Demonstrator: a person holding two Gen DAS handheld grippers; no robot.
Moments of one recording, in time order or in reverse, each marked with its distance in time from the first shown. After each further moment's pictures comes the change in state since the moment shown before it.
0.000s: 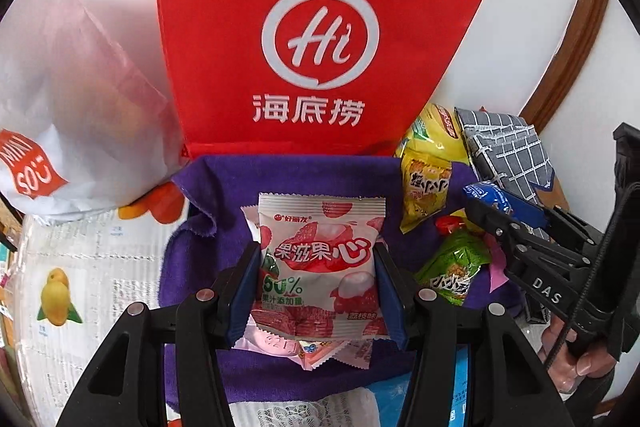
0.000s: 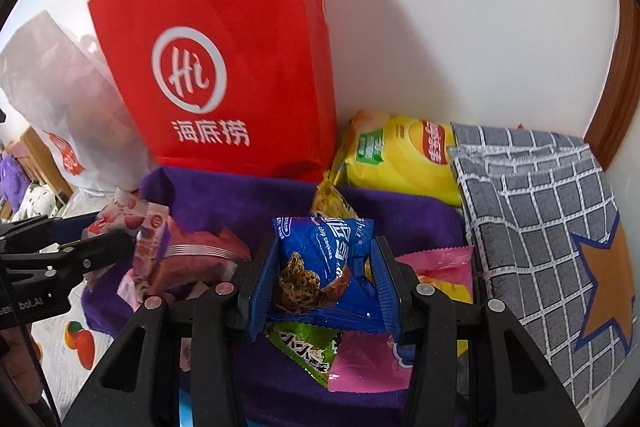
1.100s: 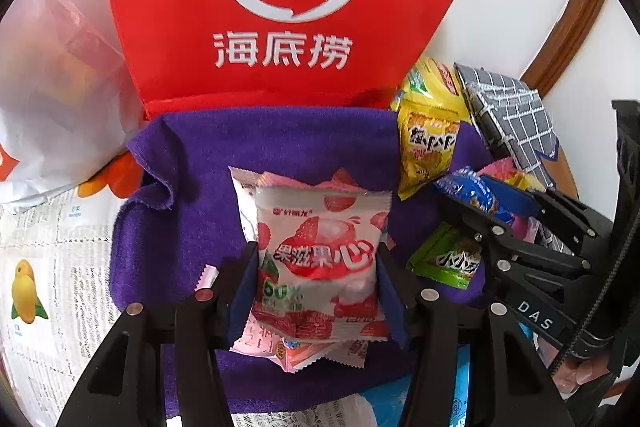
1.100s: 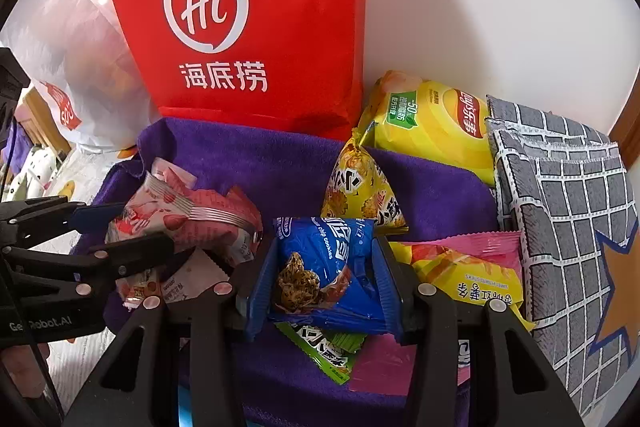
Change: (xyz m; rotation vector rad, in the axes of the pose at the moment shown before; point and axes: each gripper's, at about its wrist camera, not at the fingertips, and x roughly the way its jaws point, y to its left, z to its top) left arm 0.044 -0.009 -0.008 0.031 0.121 -0.030; right arm 0.028 0.012 -0.014 -0.083 0.092 0.031
